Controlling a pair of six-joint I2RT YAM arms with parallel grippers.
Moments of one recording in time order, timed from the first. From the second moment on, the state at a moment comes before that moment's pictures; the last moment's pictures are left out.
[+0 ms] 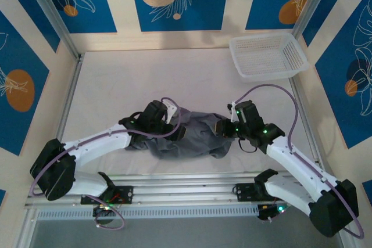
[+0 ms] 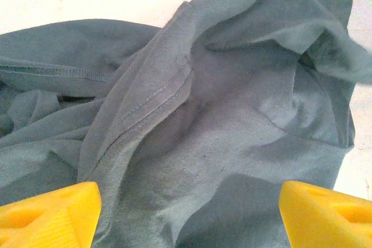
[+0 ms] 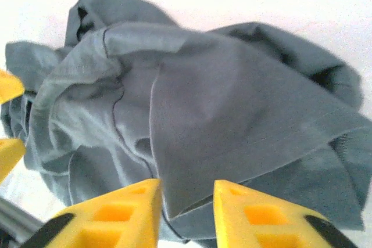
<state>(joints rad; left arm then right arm) -0.79 1.33 0.81 -0.28 0.11 -0.28 0.49 0.92 0.66 -0.56 -0.17 0.52</state>
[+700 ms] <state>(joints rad) -0.79 1.33 0.81 -0.28 0.11 -0.28 0.75 1.24 0.73 -0.61 0.07 0.45</state>
